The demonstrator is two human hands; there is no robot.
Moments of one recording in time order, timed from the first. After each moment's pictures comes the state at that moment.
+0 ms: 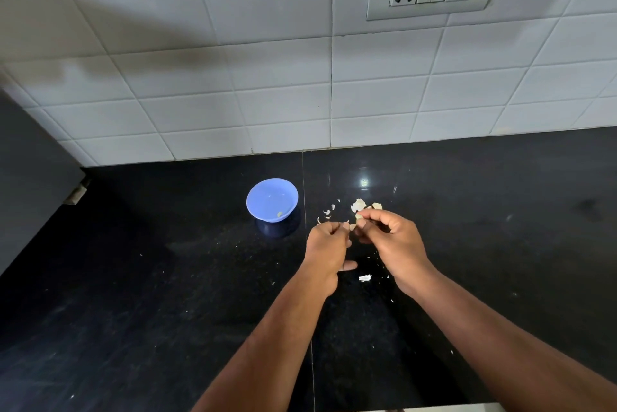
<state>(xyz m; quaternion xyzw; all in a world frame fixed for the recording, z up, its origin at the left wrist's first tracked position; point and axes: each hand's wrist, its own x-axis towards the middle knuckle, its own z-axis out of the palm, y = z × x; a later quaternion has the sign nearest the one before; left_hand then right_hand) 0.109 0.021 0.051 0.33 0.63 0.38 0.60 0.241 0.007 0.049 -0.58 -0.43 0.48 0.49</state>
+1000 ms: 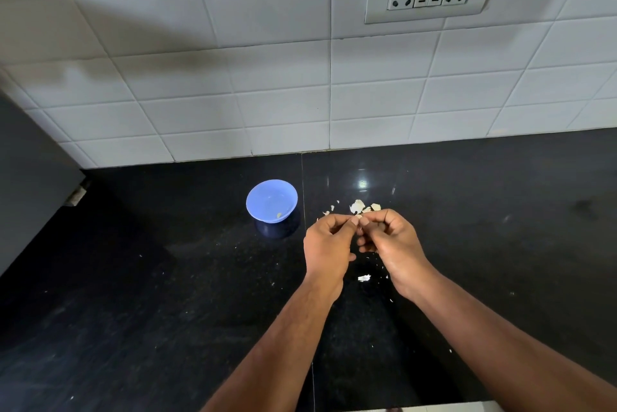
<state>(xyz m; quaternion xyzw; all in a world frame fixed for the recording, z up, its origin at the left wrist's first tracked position) 0.116 0.005 0.064 0.38 0.60 0.45 0.53 0.238 0.002 0.052 -0.55 -0.38 0.54 0.51</state>
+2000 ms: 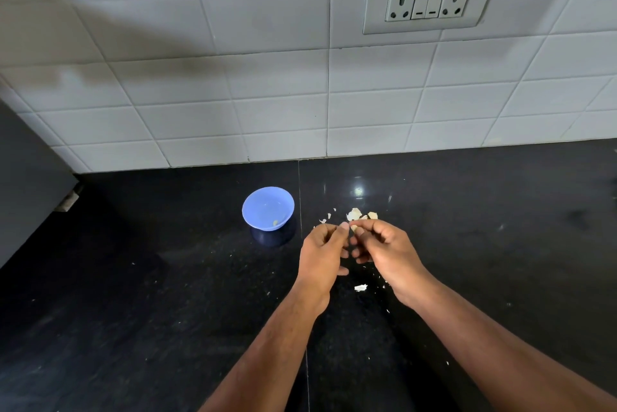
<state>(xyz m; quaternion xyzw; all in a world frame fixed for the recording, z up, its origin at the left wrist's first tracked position) 0.103 0.009 0.057 0.40 0.59 0.41 0.57 0.241 0.004 0.060 -0.56 -0.44 0.54 0.45</state>
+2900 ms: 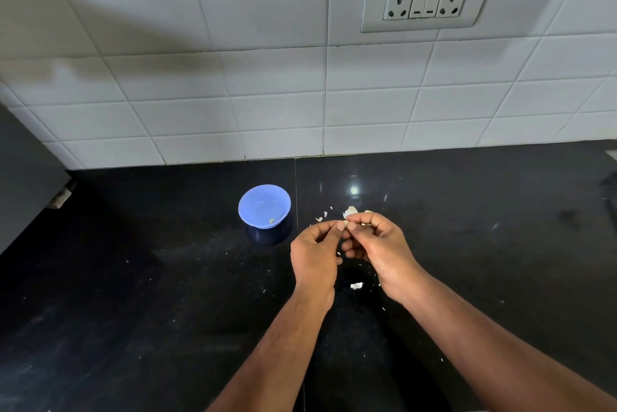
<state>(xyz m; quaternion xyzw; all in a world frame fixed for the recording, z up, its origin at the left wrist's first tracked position) 0.114 0.003 0.058 0.31 0.58 0.52 0.55 0.232 0.008 0.065 -0.54 -0.36 0.57 0.50</state>
